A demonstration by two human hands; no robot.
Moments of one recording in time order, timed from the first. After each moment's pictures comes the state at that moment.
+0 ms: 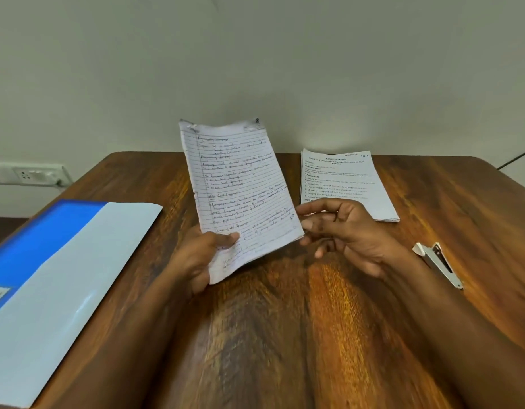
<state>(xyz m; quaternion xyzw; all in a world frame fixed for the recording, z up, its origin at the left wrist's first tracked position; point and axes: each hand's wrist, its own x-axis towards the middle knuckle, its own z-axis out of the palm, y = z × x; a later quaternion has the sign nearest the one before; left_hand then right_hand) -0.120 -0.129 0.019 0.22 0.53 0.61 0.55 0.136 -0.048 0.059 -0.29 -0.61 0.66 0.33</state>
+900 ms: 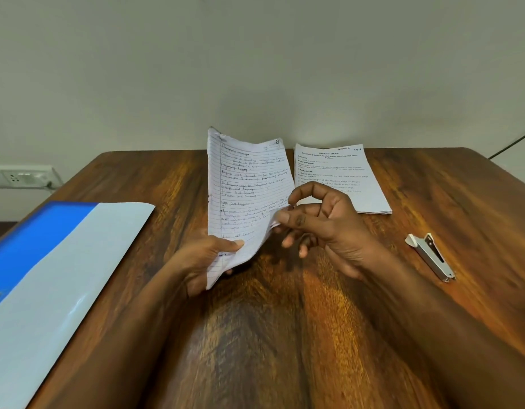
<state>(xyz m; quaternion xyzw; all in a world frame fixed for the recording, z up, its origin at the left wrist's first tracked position) -0.113 -0.128 0.012 0.30 0.55 0.54 0.56 0.113 -0.084 0.076 -0.26 -0.60 0.64 0.40</state>
